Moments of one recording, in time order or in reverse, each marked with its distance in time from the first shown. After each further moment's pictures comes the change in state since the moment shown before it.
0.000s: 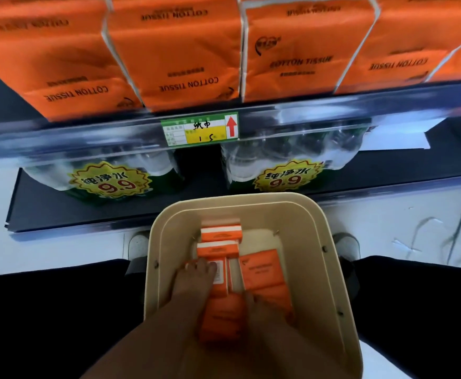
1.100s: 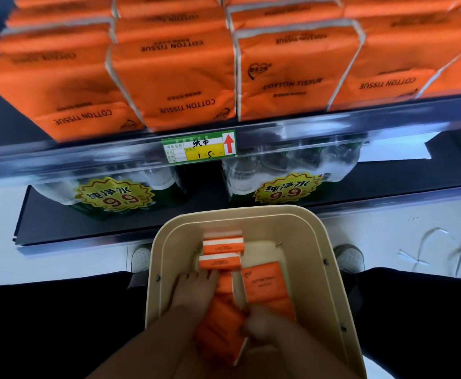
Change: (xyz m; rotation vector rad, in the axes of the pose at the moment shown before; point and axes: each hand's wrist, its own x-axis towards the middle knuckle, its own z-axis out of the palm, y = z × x) left_hand -0.009 0.001 -0.026 0.176 0.051 0.064; right_hand 0.032 0.012 -0.002 0.230 -0.290 0.295
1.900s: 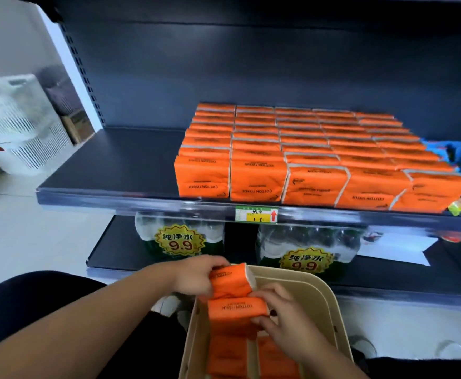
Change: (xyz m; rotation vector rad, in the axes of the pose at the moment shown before) left_hand -0.099 -0.073 -0.215 -0.743 -0.094 0.173; right_hand -0.166 -0.097 -0.042 -0.470 0.512 -0.966
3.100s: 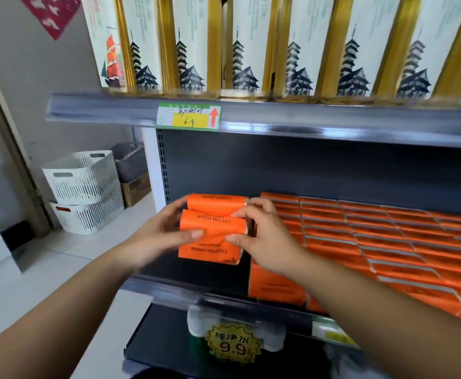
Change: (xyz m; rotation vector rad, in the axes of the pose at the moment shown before) left_hand -0.145 -0.030 -0.220 -0.622 0.763 0.502; right_hand 0.235 -0.258 -0.094 -0.043 0.321 -0.419
